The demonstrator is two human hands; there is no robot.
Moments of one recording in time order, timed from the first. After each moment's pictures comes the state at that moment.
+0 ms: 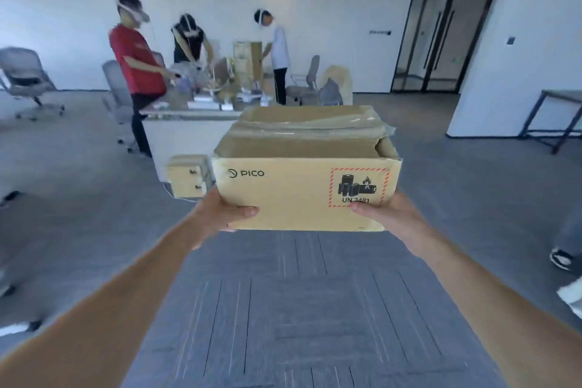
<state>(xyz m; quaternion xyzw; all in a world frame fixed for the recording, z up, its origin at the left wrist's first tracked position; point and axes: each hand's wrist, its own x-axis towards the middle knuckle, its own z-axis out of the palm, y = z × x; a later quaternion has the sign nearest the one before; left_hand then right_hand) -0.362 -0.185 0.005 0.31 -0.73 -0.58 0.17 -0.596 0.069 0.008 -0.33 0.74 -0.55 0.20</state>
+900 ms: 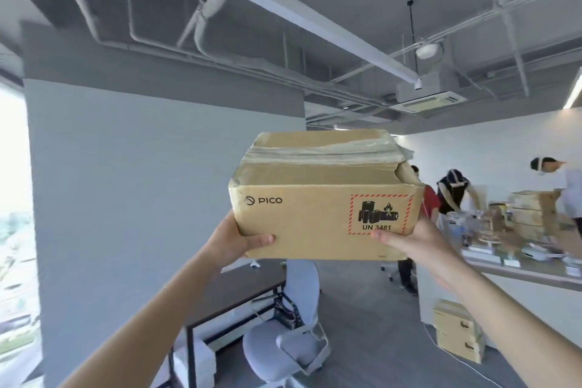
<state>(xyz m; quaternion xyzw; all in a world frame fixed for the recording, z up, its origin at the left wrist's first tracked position) 0.316 0.016 0.410 0.45 -0.68 -0.26 0.52 -0.032 0.008 0.380 -0.65 0.44 -0.57 0.25</state>
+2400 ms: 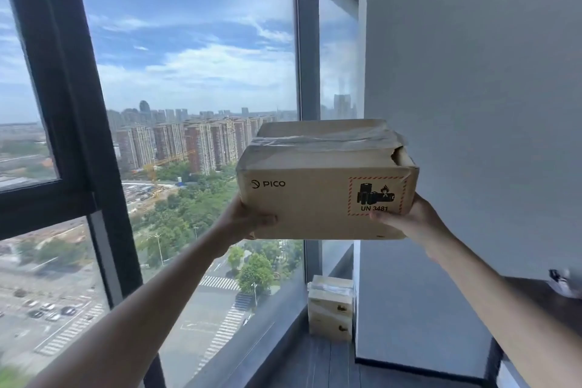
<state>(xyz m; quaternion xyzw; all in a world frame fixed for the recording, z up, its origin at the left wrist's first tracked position) 1.406 -0.141 0.305 0.74 -0.34 -0.05 0.58 1.231 -0.441 0.287 -0.78 0.14 -0.33 0.51</state>
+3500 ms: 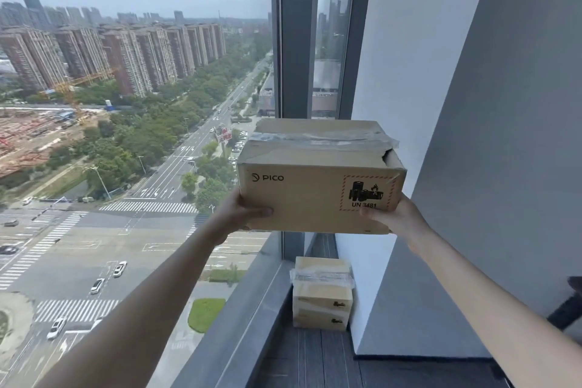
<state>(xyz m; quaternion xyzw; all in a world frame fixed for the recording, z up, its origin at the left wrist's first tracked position) 2.055 -0.465 0.116 0.74 -0.30 -0.24 0.55 1.820 -0.723 0.110 -0.74 0.28 -0.24 0.56</state>
